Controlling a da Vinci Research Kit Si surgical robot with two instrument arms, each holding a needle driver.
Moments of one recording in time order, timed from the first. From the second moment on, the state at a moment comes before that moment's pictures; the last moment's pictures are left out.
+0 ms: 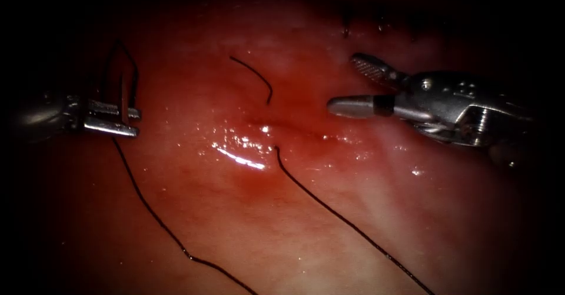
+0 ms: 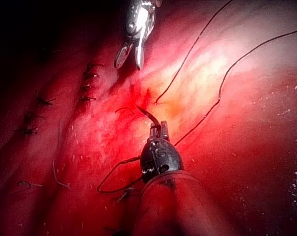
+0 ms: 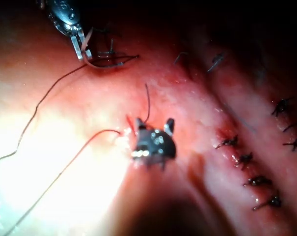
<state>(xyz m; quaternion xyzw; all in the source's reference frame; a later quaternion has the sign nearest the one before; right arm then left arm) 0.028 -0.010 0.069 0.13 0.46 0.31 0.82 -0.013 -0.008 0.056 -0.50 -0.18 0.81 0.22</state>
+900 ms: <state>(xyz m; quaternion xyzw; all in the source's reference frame) 0.037 -0.009 0.071 0.07 0.45 0.31 0.83 -0.013 -0.008 0.056 -0.50 -0.18 0.82 0.22</state>
